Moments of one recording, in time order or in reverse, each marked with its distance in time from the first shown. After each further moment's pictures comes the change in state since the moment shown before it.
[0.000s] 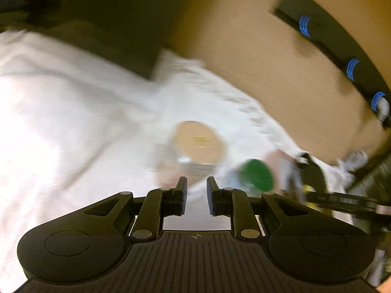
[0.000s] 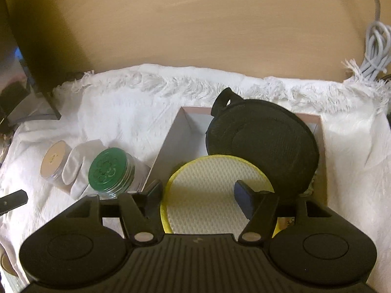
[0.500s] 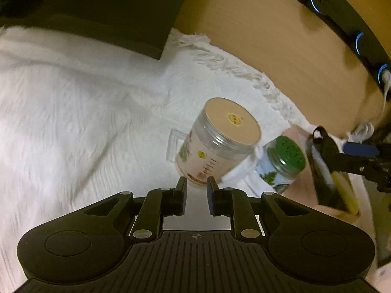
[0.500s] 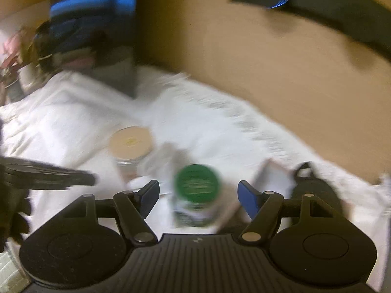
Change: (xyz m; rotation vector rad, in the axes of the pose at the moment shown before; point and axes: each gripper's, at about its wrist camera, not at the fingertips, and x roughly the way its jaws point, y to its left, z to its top) left arm 0.044 0.040 0.000 0.144 0.080 -0.076; right arm -0.022 0.148 -0.009 -0.440 -0.061 0.043
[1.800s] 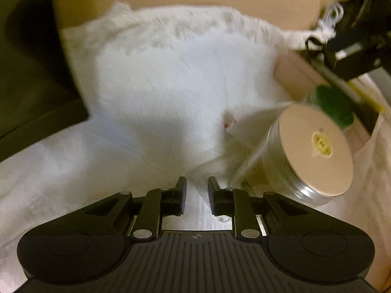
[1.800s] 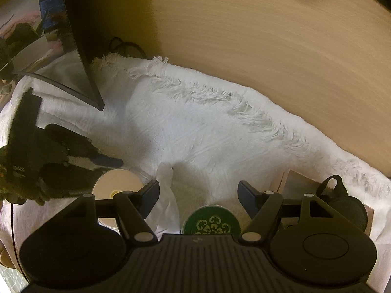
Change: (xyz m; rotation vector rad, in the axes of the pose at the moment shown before) left arm 0.136 0.018 0.101 0.674 0.366 -0.206; right arm 0.074 -0.012 0.089 0.181 0.231 -0.081
